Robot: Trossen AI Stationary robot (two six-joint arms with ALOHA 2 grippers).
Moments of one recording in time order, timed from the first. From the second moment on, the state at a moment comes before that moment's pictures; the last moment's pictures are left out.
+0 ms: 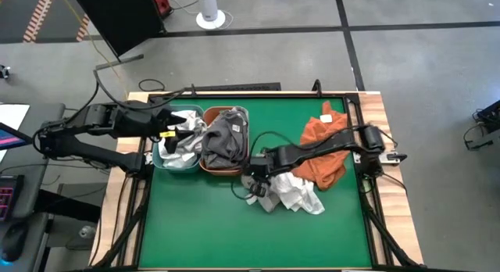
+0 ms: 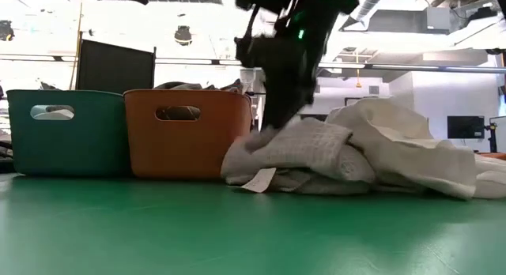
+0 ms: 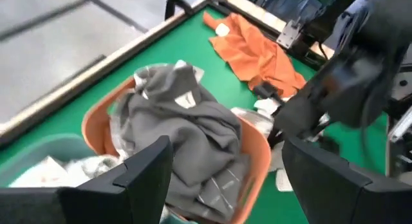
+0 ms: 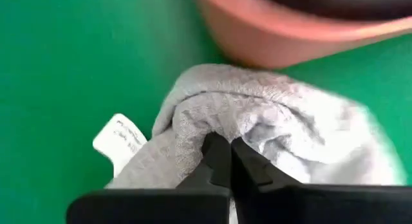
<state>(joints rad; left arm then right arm) 0.02 0.88 1.29 -0.95 -0.32 -0.49 0.11 1.94 1.46 -0.66 0.12 0.36</state>
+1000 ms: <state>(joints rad) 0.10 1.41 1.29 -0.13 -0.32 -0.14 -0.14 1.44 1.47 -0.25 -0.02 -0.05</state>
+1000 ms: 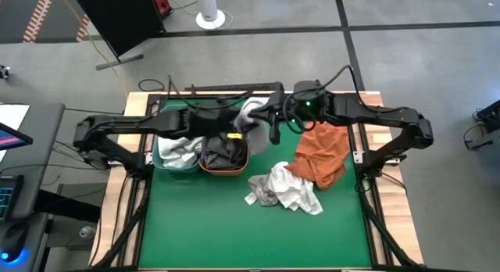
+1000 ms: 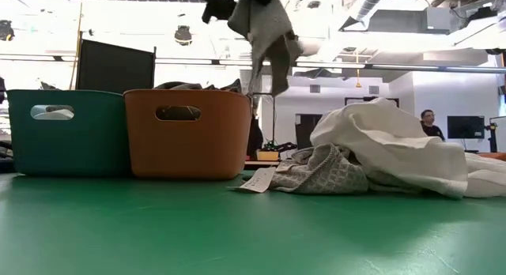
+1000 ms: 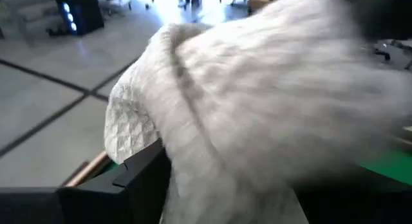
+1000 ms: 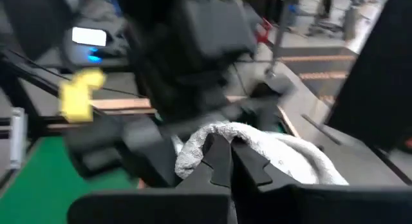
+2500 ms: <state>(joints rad) 0.54 1.07 0.79 -0.80 -0.44 -0.55 -0.18 1.41 1.47 -0.33 -0.02 0.13</state>
